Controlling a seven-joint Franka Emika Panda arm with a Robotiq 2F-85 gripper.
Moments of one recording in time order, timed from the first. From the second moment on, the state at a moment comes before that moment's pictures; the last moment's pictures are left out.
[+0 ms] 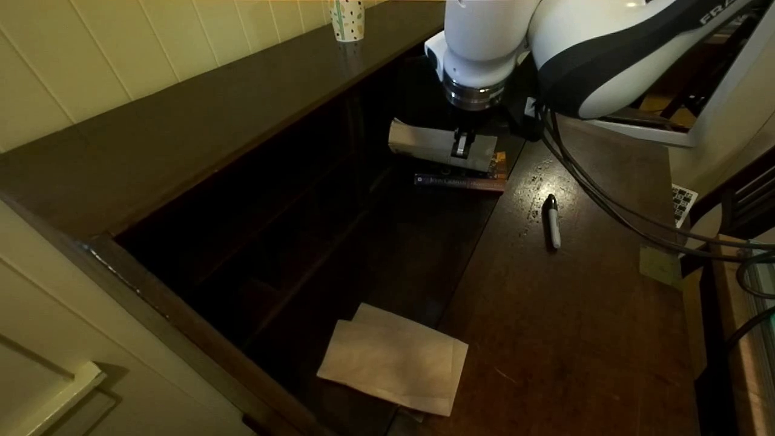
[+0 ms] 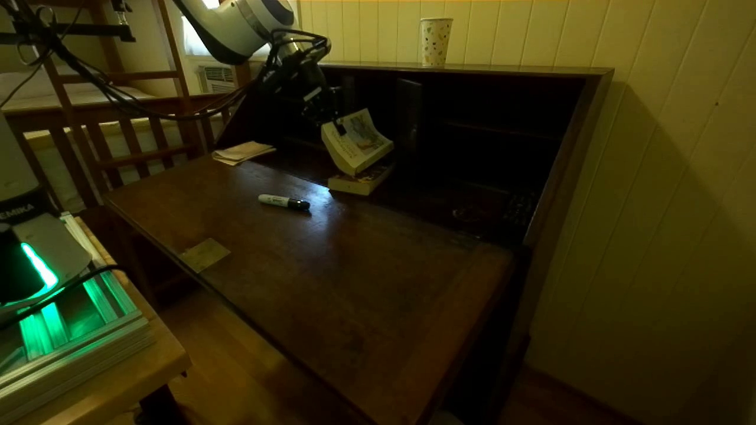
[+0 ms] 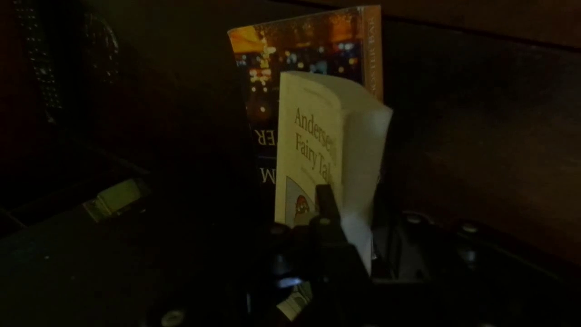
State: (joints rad) arm 0.02 0.21 -0.08 -2.22 -0.87 2.50 0.44
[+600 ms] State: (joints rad) arm 0.01 0.19 -0.08 -2.22 -0.71 2.64 0.30
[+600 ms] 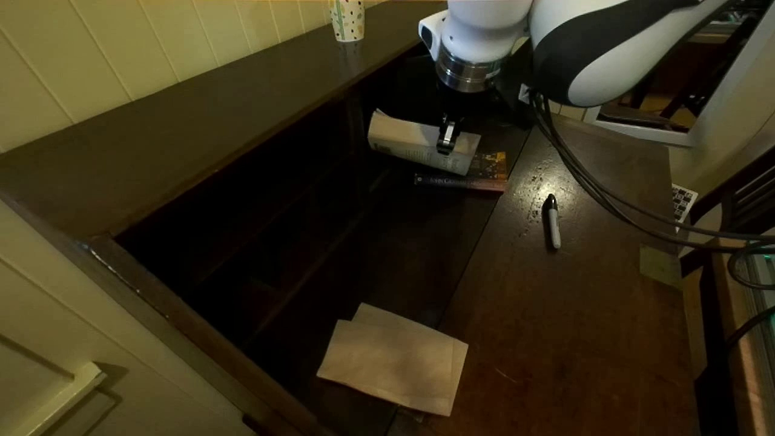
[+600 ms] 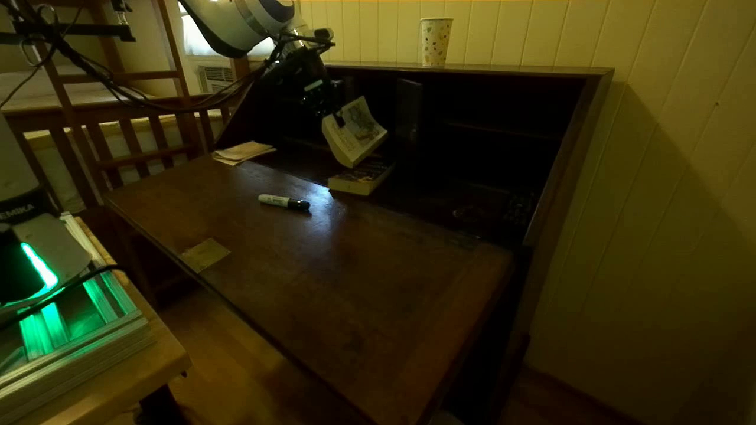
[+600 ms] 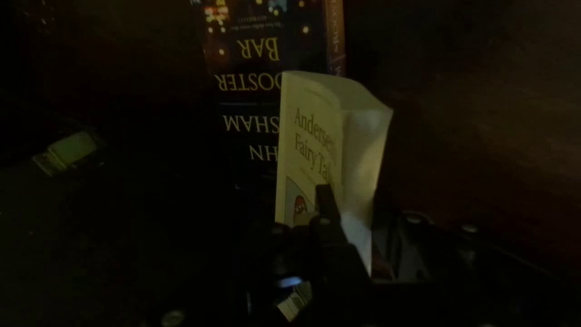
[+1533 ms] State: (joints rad) arm 0.00 0.27 -0.08 -2.11 -0.35 2.71 -0.02
